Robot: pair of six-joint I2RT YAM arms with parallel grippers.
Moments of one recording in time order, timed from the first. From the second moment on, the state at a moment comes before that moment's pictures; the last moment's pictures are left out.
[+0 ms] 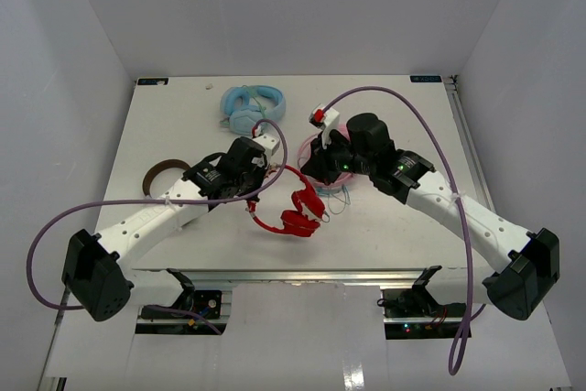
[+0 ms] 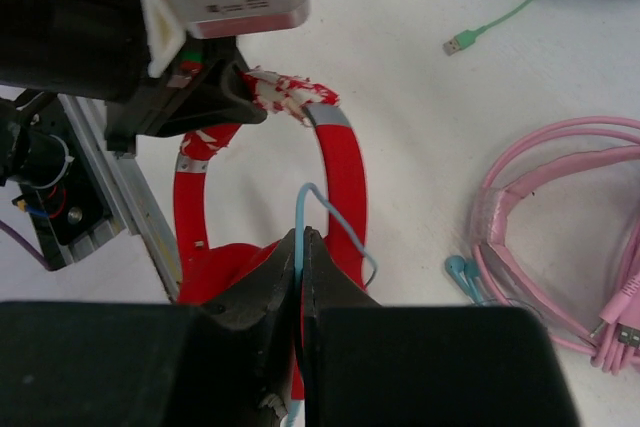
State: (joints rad) left arm -0.71 1.27 1.04 -0.64 -0.18 -0.15; right arm 0.77 1.27 1.14 -0.34 -0.35 0.08
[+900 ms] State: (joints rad) left arm -0.64 1.33 1.16 -0.67 -0.33 -0.48; right arm 1.00 1.34 1.00 -0.06 -0.35 0.29
